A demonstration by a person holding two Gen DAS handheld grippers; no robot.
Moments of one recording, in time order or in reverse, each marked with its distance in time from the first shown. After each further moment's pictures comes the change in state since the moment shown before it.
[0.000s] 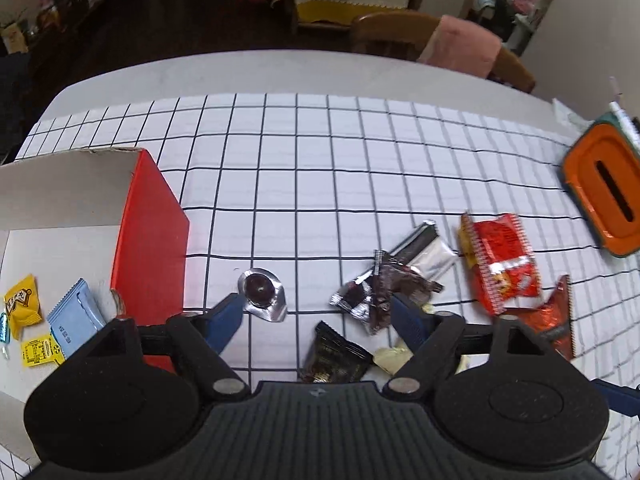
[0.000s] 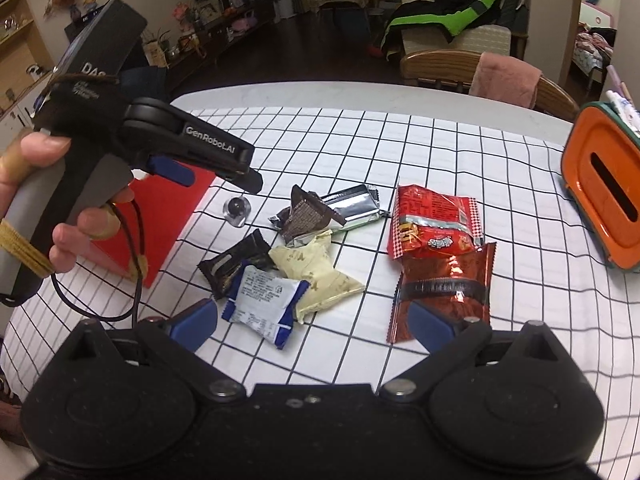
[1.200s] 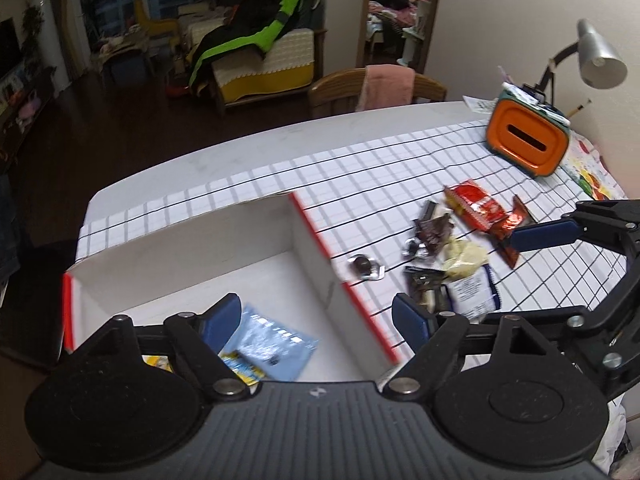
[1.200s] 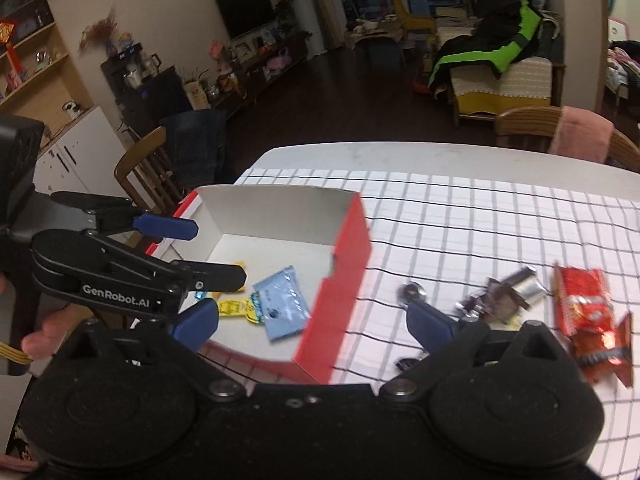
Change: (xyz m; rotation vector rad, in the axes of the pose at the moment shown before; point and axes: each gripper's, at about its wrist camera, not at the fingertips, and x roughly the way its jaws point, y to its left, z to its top) left arm -0.141 0.152 -0.051 0.368 -0.216 -0.159; right arm -0.008 0.166 0.062 0.043 -0.133 0.080
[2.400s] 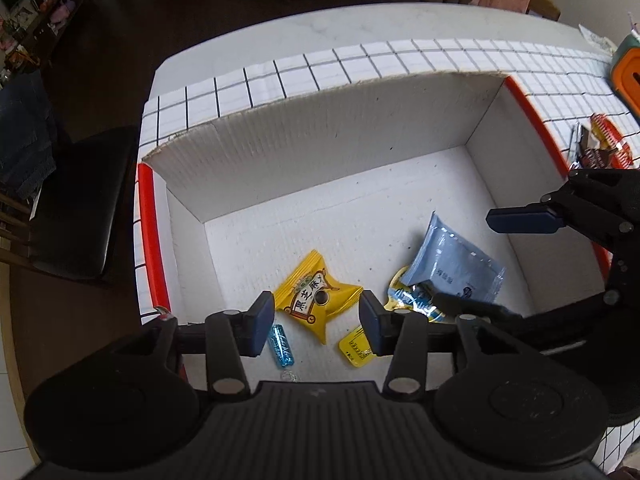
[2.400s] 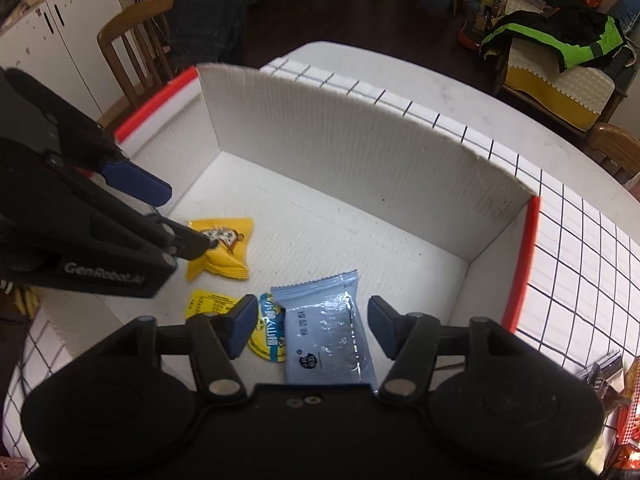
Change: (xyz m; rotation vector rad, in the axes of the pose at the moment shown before) left arm 0.083 0.148 -0.028 -0.107 0.346 0.126; right arm 0.198 0.106 0.030 -0.274 0.282 -0.080
